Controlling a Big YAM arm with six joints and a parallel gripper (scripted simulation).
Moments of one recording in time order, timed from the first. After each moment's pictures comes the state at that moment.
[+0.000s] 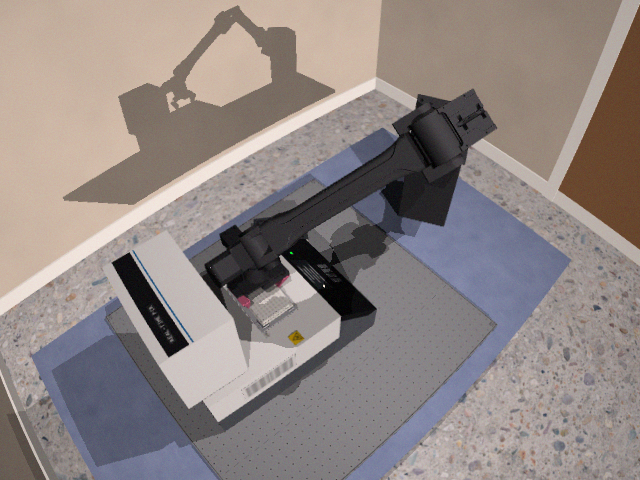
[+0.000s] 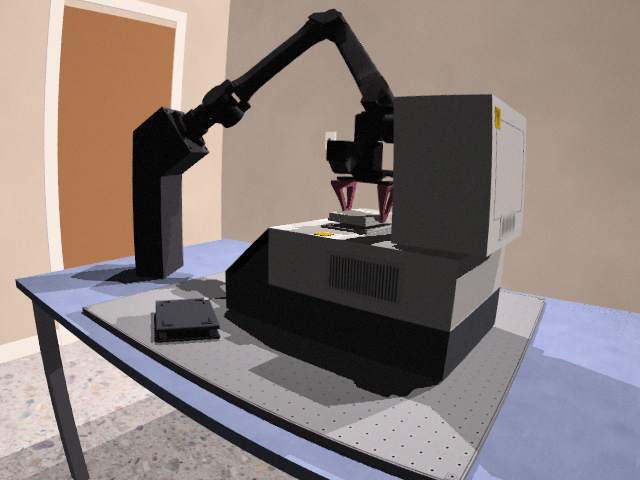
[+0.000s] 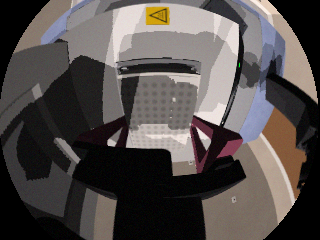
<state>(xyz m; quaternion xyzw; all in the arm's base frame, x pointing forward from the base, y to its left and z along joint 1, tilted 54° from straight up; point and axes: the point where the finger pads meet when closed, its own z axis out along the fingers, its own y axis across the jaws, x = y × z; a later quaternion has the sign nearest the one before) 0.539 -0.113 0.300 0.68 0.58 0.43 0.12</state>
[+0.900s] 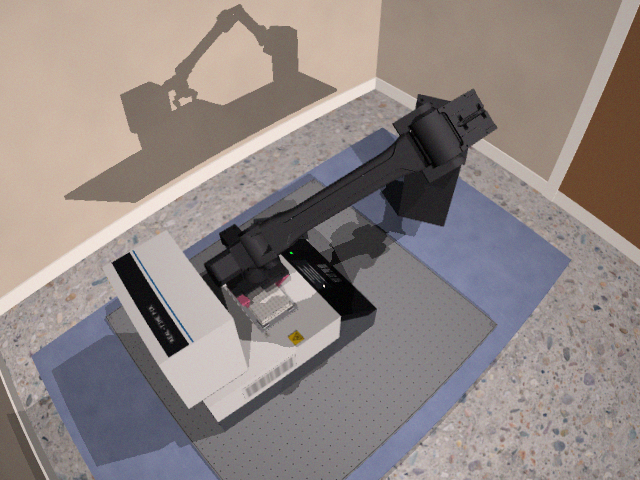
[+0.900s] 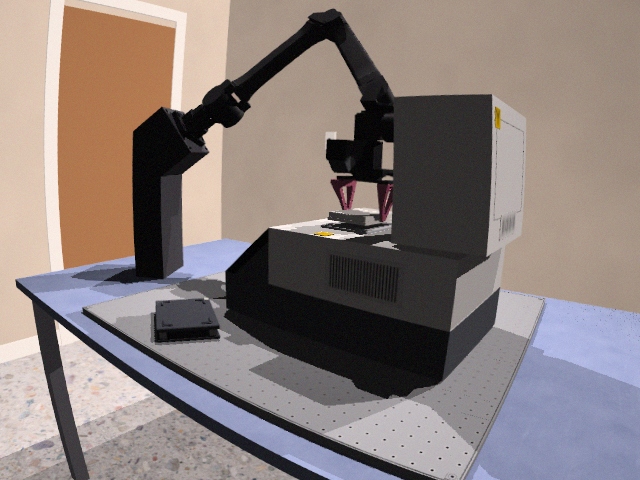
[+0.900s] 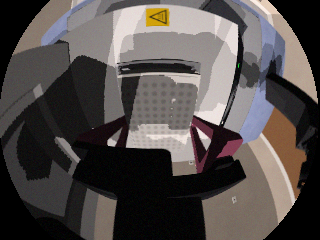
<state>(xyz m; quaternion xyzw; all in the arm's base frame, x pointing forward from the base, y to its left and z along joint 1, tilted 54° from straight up) 0.538 -0.115 0.300 0.68 0.58 0.43 0.12</state>
